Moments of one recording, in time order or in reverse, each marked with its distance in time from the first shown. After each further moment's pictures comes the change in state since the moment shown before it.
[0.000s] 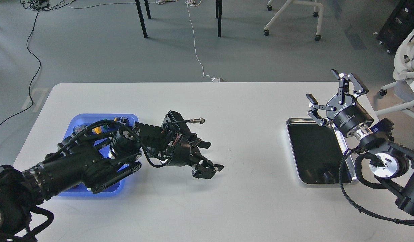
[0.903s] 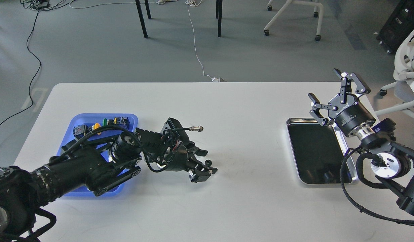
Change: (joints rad) left arm 0.012 -0.011 0.034 0.079 0.000 0.024 0.000; right arm -0.004 -0.008 0.010 0.003 0.003 0.000 0.000
